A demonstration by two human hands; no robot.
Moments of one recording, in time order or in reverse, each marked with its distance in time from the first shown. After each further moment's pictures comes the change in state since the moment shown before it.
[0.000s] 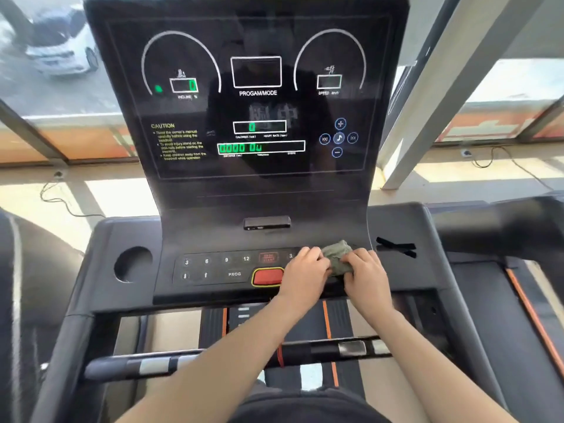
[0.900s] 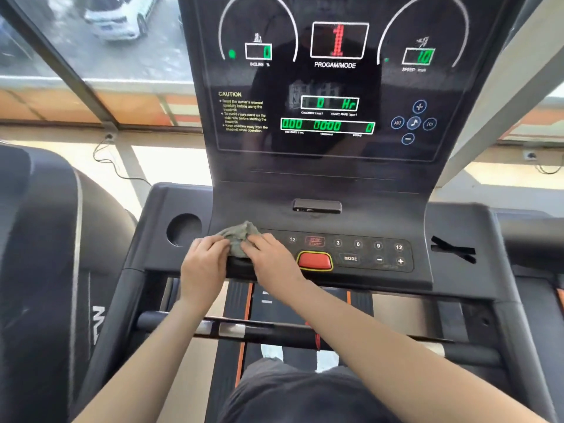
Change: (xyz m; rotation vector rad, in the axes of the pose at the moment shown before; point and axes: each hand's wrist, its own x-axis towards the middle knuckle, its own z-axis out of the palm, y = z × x) left_hand -0.153 -0.185 -0.111 0.179 0.306 -0.425; right_hand 0.005 -0.214 0.104 0.086 -0.321 -0.677
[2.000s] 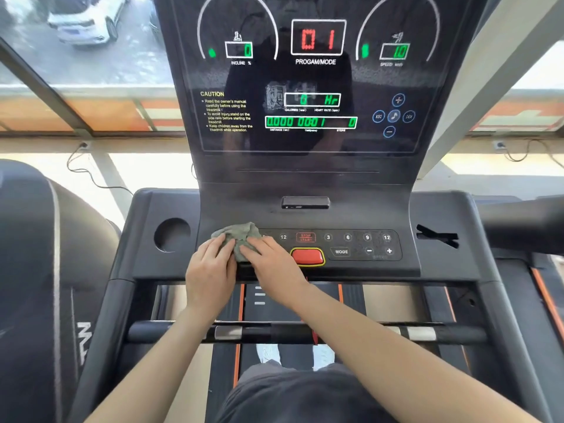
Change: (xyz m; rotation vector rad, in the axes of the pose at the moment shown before) left_hand -0.007 0.021 0.011 0.053 -0.026 0.068; right_hand -0.019 0.010 0.010 -0.033 0.027 0.015
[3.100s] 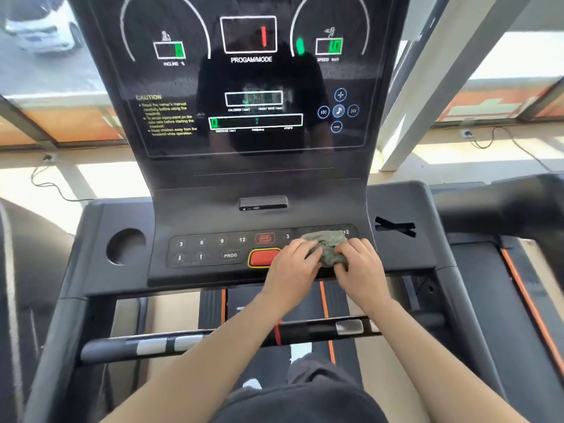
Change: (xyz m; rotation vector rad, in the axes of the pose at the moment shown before) left_hand 0.020 0.195 0.081 -0.291 -0.140 0.495; right_hand -0.156 0.134 -0.082 -0.046 0.361 0.512
